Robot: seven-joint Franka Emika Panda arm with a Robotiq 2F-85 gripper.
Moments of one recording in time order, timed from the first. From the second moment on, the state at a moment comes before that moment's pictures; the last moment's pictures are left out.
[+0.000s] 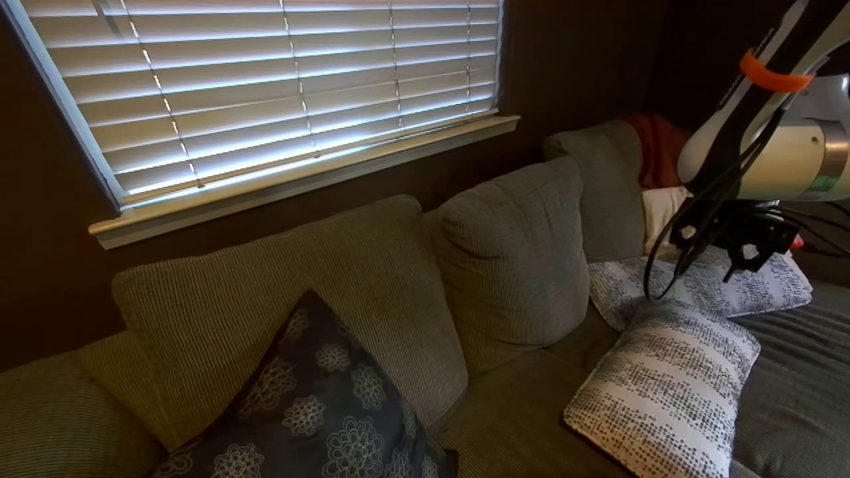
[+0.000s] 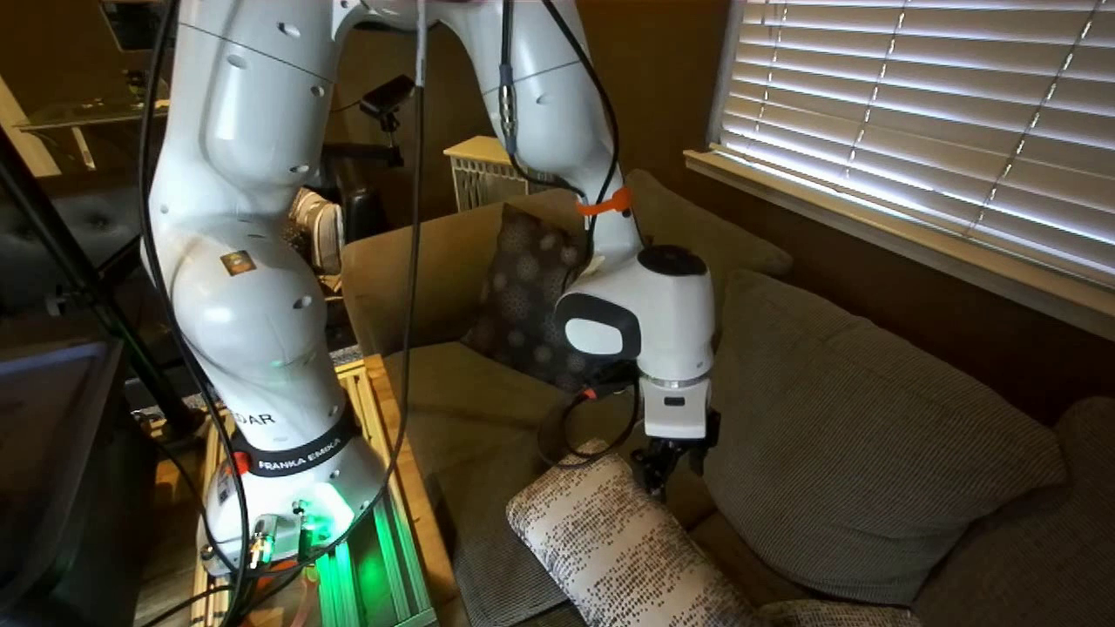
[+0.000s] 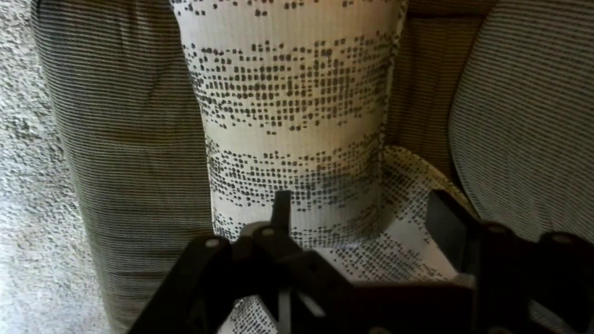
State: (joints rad) arm 0.29 0.48 -0.56 -2.49 0.74 3.00 0.54
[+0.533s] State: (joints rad) arm 0.24 0.53 -0.52 -2.45 0.72 2.95 0.54
